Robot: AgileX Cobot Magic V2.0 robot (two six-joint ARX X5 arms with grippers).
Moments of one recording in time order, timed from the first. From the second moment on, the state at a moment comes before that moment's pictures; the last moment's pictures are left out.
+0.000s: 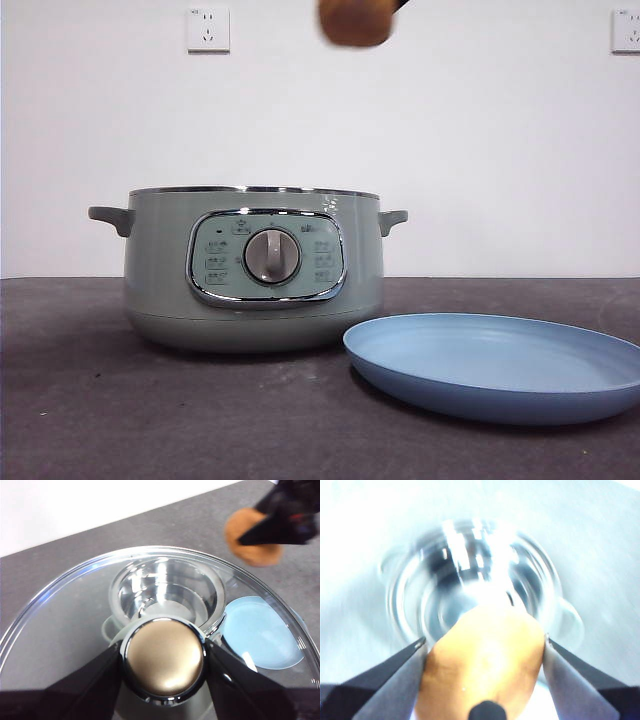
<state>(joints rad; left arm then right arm) -0.29 0.86 1.46 -1.08 0.20 0.11 0.68 1.60 1.84 -1.02 0.03 0.01</state>
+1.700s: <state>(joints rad) -0.36 1.13 1.46 -0.86 0.26 0.14 0.50 1.41 0.71 -0.26 -0.03 0.07</state>
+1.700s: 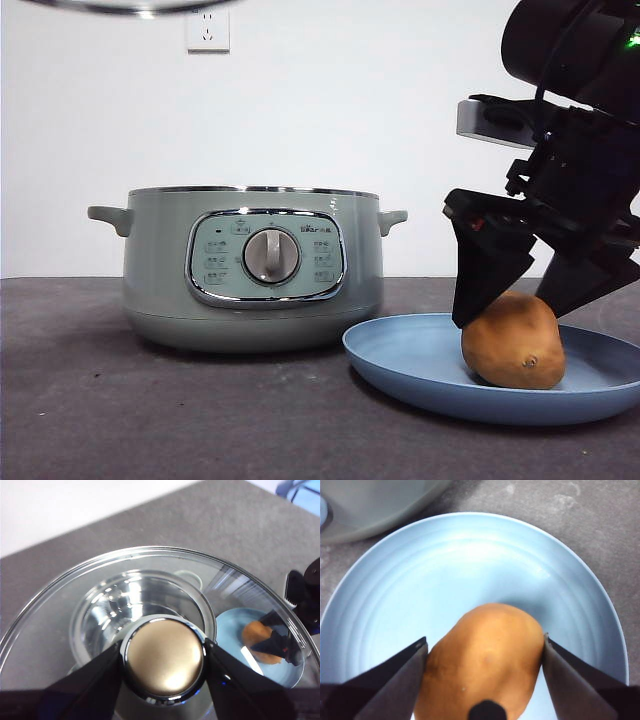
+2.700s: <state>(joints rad) -0.41 1.62 1.46 -0.49 0.25 0.18 0.50 0.90 0.72 -0.36 -0.02 0.10</state>
